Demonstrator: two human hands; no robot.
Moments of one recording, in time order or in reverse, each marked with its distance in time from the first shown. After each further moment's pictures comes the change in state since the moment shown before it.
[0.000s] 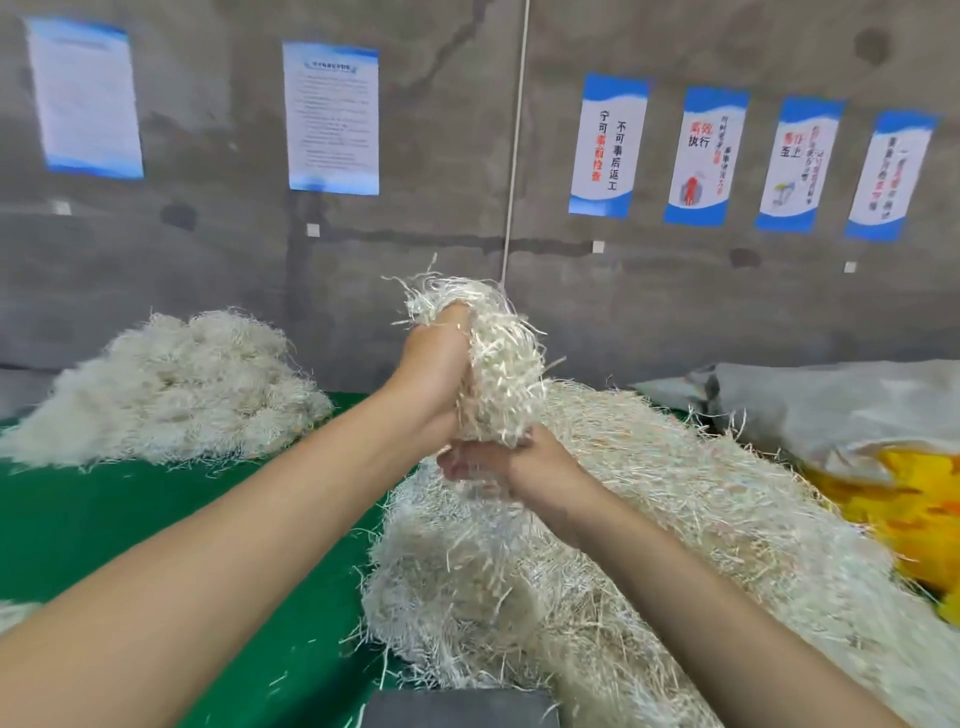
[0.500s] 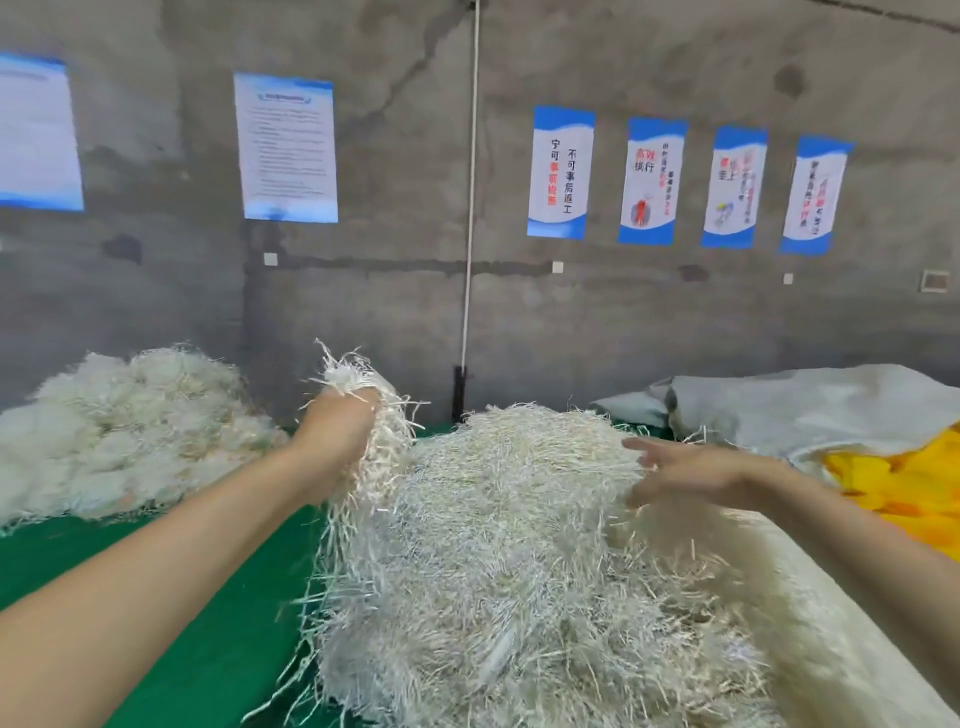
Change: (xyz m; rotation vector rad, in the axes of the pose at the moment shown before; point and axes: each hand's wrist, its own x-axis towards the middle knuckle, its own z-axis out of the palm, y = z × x) left_hand 0.058 -0.023 -0.043 0.634 0.204 0.032; right_hand -0.024 0.033 -0.202 -0.624 -0.025 0.409
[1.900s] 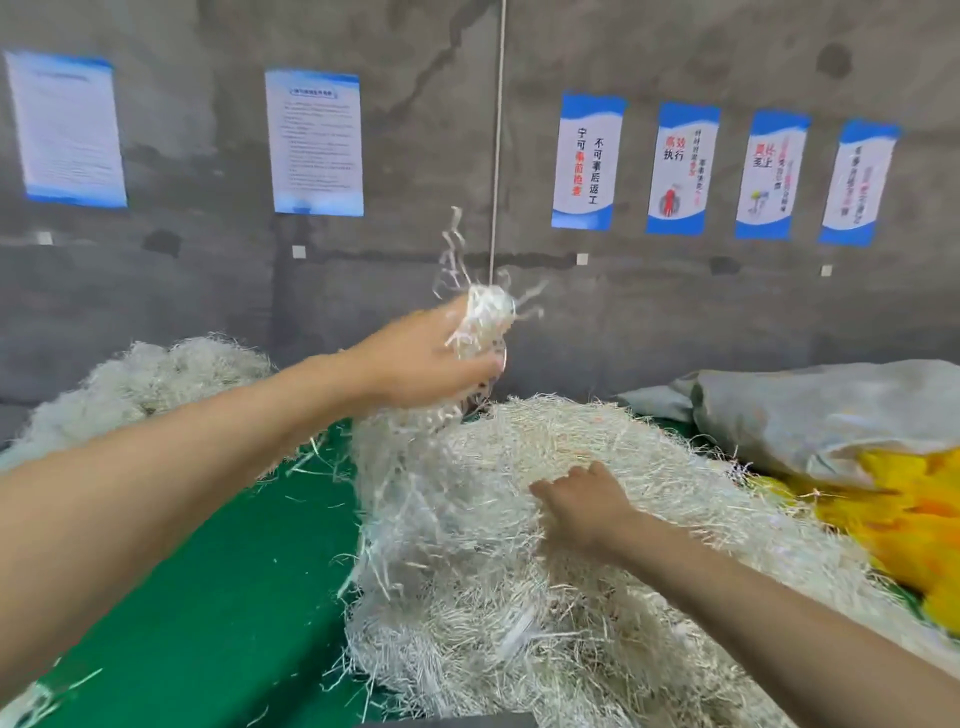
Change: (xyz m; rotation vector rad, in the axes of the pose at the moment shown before) left_hand -0.034 0.067 -0.018 0.611 -0.318 0.814; right_hand 0.048 -0.053 0.115 -0.881 0.230 -0.263
